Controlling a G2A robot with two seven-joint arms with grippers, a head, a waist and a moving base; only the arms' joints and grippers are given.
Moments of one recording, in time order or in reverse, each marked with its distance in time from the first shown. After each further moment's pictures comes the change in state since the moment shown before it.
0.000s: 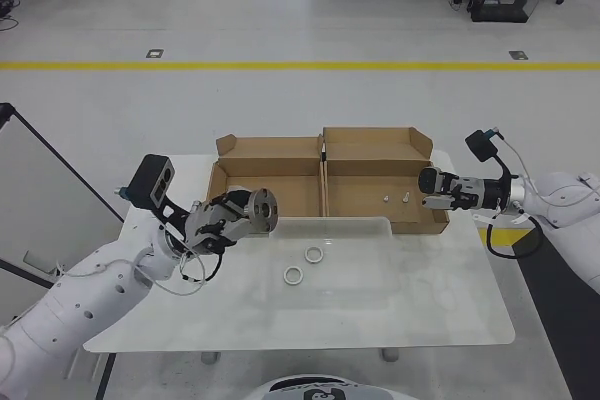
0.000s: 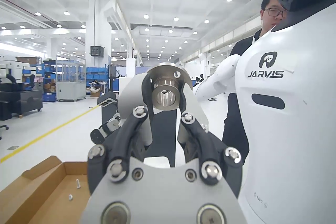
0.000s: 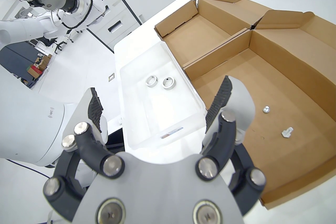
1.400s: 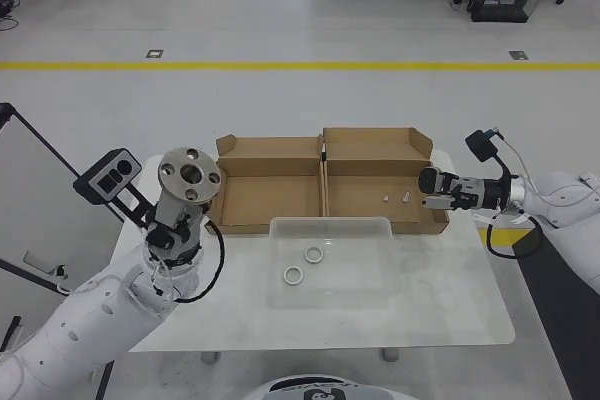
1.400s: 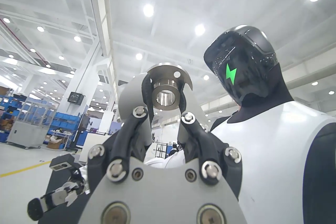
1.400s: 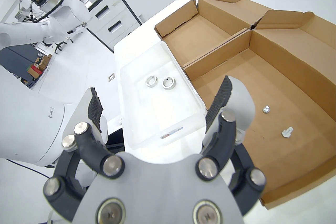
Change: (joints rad) left arm 0.163 -0.031 -0.126 -0.263 -0.429 0.000 0.000; right arm 0.000 0.000 0.000 0.000 0.000 0.000 0.000
